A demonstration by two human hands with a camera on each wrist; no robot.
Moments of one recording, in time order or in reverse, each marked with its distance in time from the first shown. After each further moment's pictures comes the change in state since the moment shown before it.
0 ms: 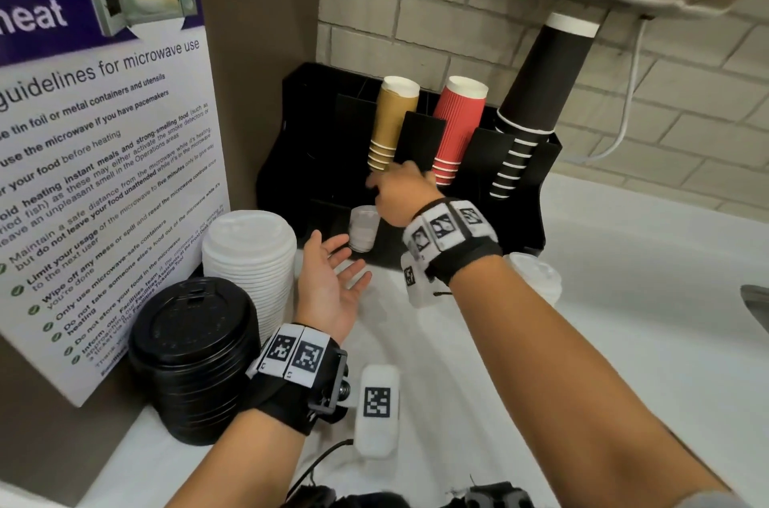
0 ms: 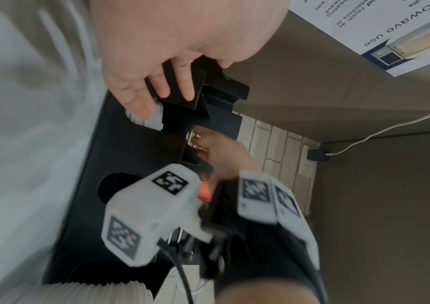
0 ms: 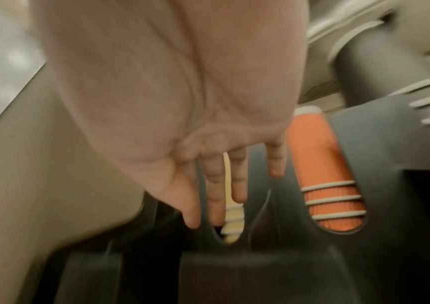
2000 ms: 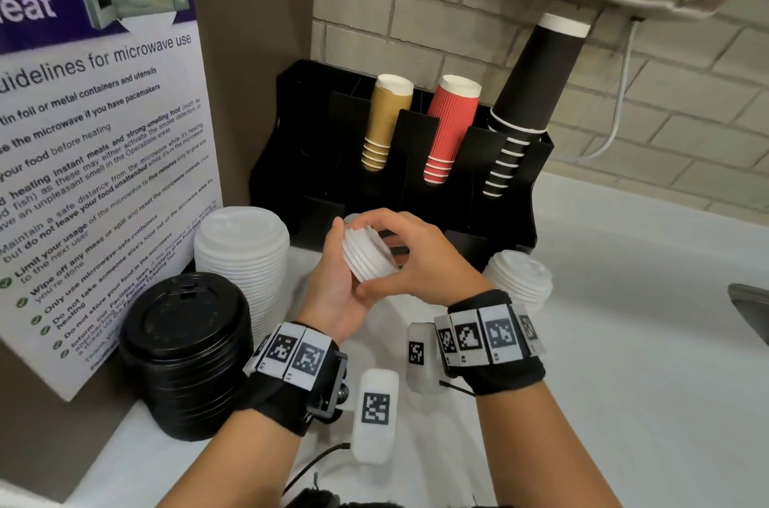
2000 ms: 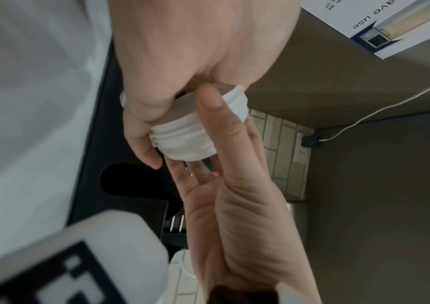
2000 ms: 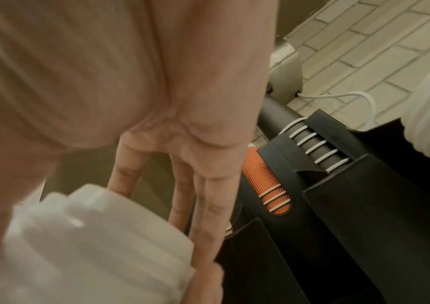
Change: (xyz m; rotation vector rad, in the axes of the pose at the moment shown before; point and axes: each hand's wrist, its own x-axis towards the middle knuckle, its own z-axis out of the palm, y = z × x) left_hand -0.014 -0.001 0.013 -0.017 -0.323 -0.115; right_hand -0.112 0.010 0.017 0.748 0.063 -0.253
